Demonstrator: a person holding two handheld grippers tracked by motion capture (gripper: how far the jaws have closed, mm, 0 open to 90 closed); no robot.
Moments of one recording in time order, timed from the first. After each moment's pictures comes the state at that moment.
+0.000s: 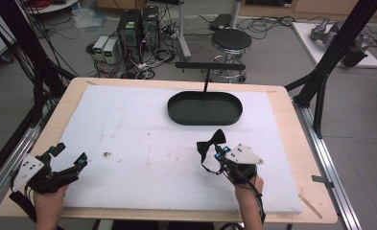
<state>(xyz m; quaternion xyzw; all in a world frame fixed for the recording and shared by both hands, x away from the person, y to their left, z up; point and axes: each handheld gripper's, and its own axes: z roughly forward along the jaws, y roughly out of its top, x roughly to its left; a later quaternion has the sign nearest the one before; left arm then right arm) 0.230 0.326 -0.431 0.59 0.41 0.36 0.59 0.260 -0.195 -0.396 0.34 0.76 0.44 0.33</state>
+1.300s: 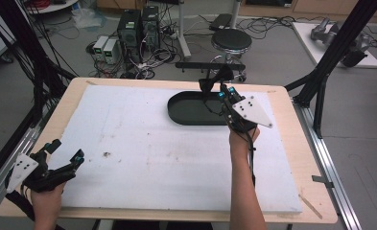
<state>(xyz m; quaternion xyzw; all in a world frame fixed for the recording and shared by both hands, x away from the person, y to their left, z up) 0.229 0.328 -0.420 0.57 0.40 0.38 0.61 0.351 -0.187 -0.314 0.28 0.60 0.57 0.48</state>
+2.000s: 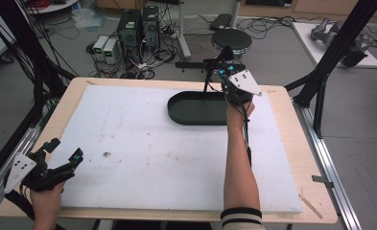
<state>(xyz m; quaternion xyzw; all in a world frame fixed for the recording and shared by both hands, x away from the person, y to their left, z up) 0.229 0.330 -0.418 0.56 0.40 0.39 0.62 0.437 -0.188 -0.315 0.31 0.59 0.54 0.51</state>
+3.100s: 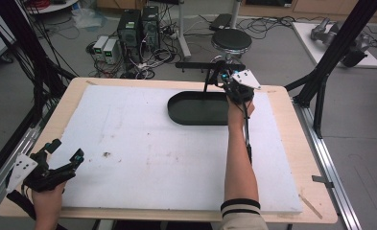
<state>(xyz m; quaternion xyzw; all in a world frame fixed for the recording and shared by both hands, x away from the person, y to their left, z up) 0.231 0.329 -0.423 0.56 0.40 0.38 0.62 0.468 -0.204 -0.340 0.39 0.61 0.51 0.47</state>
